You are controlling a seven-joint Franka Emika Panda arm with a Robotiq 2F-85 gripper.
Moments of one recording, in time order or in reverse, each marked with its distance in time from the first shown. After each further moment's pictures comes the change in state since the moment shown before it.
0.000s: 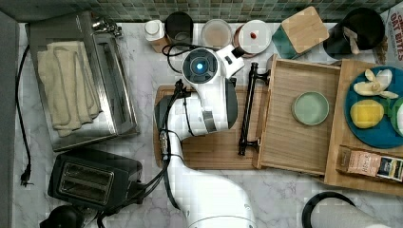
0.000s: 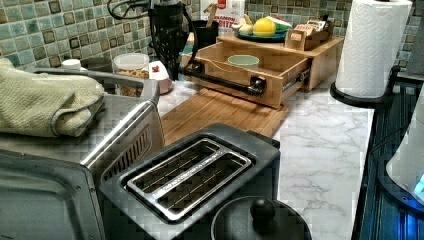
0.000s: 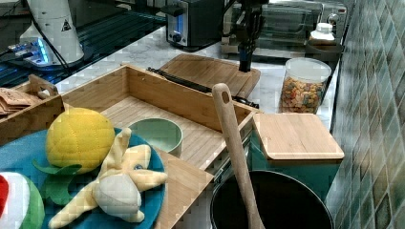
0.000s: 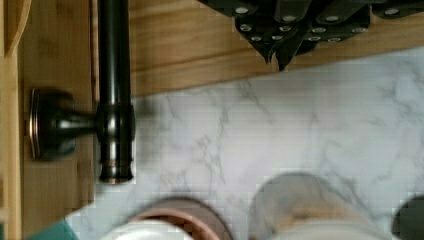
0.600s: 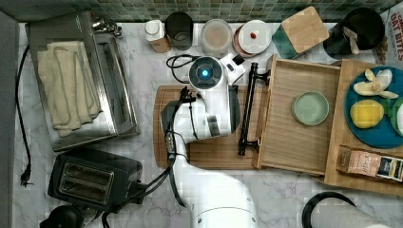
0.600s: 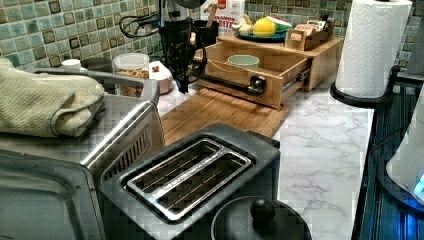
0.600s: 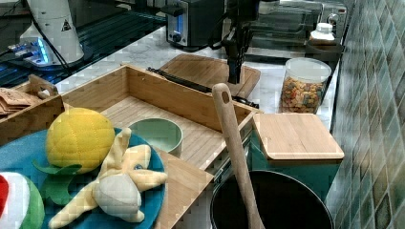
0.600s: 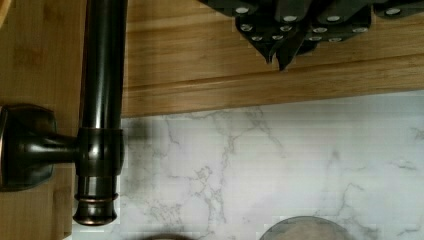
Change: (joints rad) arm -0.024 0.017 0.000 -0.069 0.003 0.071 -0.078
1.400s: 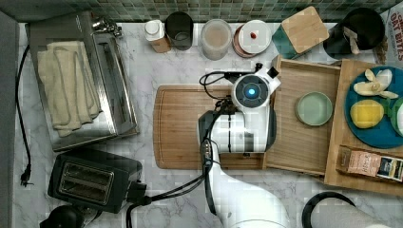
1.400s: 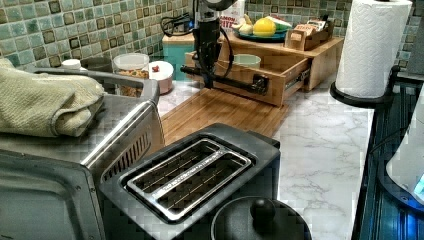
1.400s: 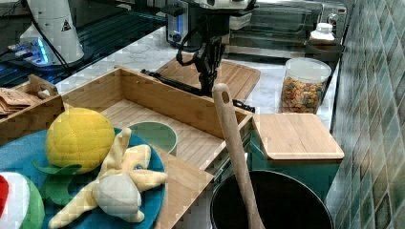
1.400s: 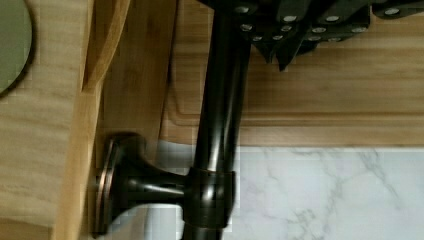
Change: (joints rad) arm -0.176 -0.063 0.002 -0.130 0.011 0.084 -0.292
